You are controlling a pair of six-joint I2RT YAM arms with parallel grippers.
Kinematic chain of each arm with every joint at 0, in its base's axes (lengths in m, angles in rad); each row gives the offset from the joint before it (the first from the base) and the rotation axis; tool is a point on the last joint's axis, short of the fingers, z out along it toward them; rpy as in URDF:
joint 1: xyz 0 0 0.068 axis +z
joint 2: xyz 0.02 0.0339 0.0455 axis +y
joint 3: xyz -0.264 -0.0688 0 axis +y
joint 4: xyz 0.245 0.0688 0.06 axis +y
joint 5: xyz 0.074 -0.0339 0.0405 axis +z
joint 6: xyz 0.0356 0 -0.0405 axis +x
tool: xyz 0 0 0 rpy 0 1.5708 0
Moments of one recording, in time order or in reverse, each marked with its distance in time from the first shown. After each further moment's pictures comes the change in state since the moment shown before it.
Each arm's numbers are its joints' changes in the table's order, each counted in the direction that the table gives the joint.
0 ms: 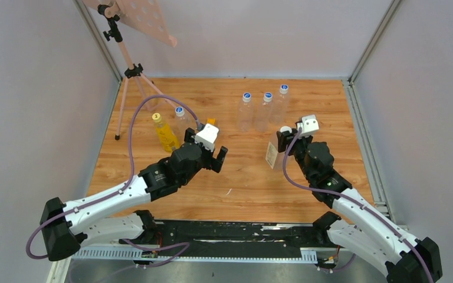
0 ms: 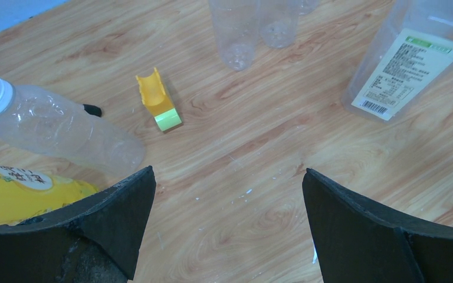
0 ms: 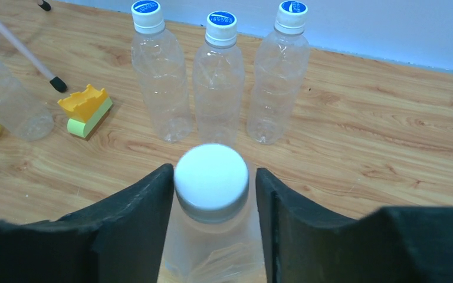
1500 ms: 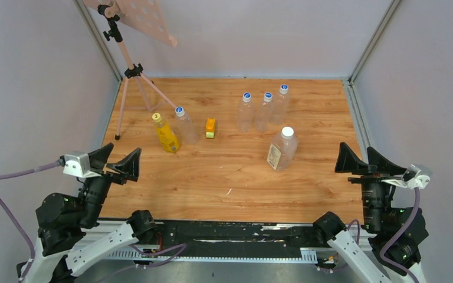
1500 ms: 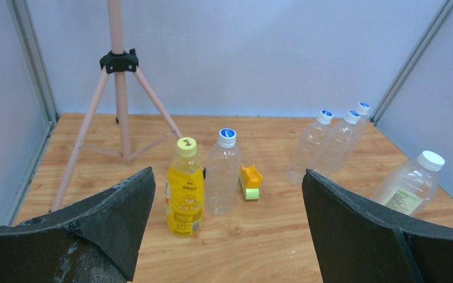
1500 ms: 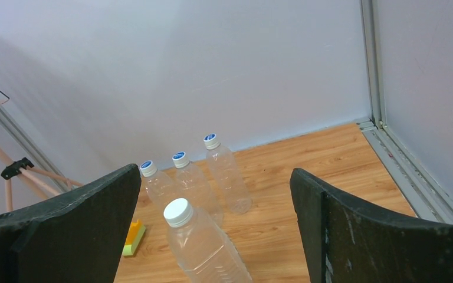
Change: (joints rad) left arm 0.000 -0.892 -0.133 0.374 0.260 0.087; right arm 0.000 -0.763 -0.229 0.517 -0.272 0.137
